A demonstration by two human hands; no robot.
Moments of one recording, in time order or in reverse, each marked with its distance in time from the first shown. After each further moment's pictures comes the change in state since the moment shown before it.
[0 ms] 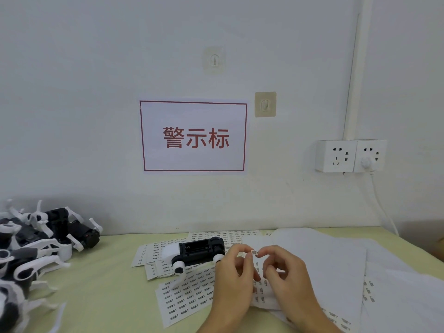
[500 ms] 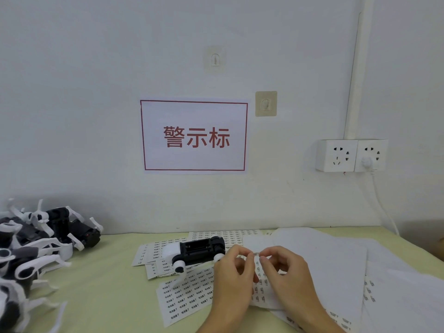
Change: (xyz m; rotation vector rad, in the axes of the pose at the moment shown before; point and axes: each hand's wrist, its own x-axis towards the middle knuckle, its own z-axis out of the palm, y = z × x) left_hand 0.003 -0.002 0.002 0.010 0.031 -0.042; right_hand 0.004 0.001 0.002 -0.069 0.061 0.062
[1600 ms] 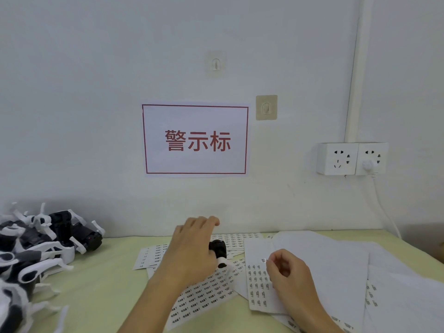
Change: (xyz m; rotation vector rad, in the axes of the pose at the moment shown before) left_hand 0.049 0.036 -0.091 1.033 -0.227 0.238; right_hand 0.004 0.007 0.000 0.022 -0.027 0.148
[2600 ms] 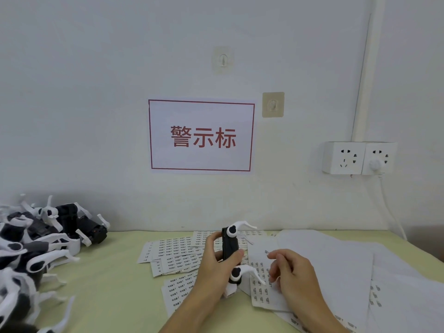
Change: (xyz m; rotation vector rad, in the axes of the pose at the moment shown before) left_hand -0.011 0.026 0.074 -1.362 0.089 -0.465; right_hand 0.001 0.000 0.000 0.020 0.013 0.034
